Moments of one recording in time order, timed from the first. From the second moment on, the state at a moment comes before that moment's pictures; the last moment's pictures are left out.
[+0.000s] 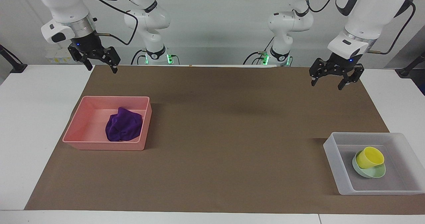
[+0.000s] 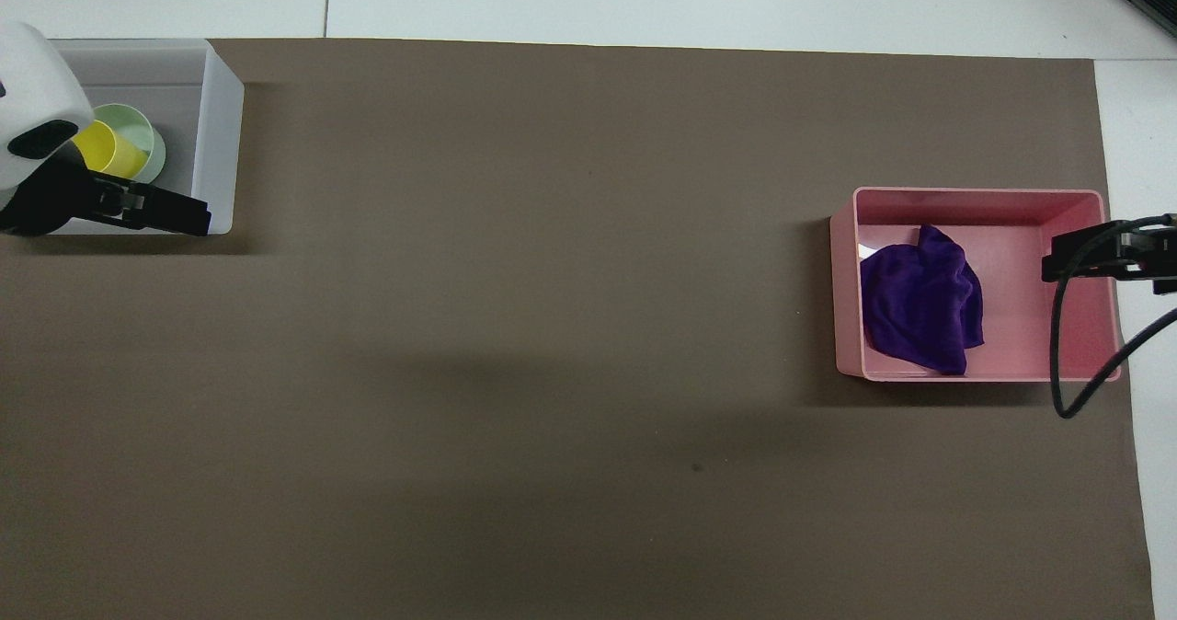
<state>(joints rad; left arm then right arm) -0.03 0.02 -0.11 -1.57 -0.02 1.68 0.10 0.01 -0.05 -0.06 -1.60 -0.02 1.55 0.08</state>
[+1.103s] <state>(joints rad) -0.18 0.01 0.05 -1.57 -0.02 1.59 0.10 0.01 -0.05 -0.06 -1.60 -0.02 1.55 0.08</state>
